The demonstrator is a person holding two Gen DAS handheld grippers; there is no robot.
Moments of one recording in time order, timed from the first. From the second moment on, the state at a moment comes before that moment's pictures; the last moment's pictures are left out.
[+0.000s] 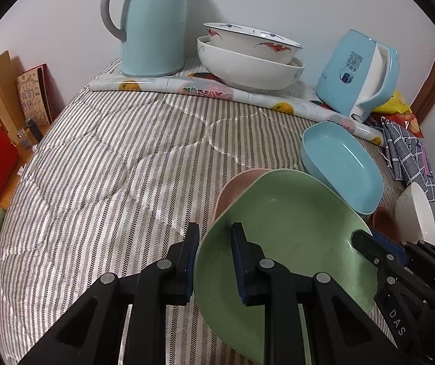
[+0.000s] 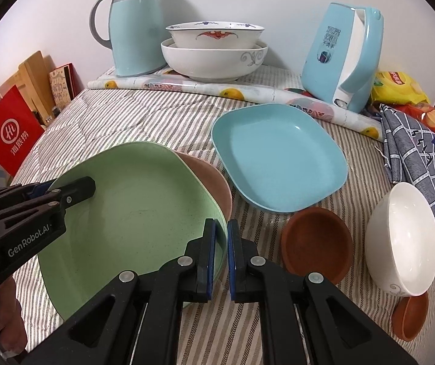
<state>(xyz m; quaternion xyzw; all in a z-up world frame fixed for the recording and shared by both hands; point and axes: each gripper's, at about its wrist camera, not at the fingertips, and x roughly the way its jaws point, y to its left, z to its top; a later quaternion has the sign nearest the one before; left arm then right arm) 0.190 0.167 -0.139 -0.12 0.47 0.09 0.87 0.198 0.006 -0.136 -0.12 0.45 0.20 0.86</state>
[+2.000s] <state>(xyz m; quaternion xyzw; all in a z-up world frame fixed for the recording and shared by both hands) 0.151 0.122 -0.138 -0.07 0.50 0.09 0.86 0.146 -0.070 -0.118 -0.07 0.43 0.17 0.88</state>
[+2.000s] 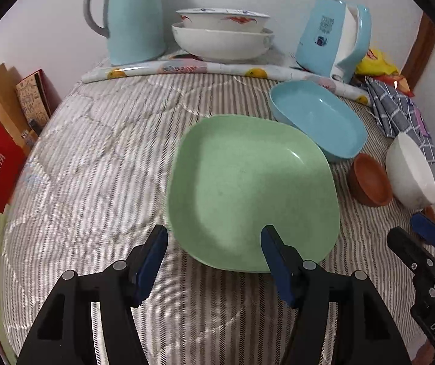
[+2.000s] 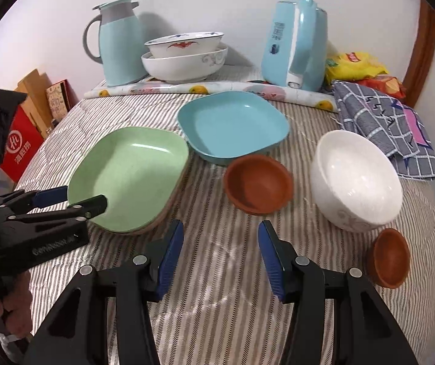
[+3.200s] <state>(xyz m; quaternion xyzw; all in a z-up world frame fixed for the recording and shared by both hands) 0.255 0.108 -0.051 -0.07 0.41 0.04 0.91 0.243 -0.108 -0.039 -0.02 0.38 0.11 0.92</state>
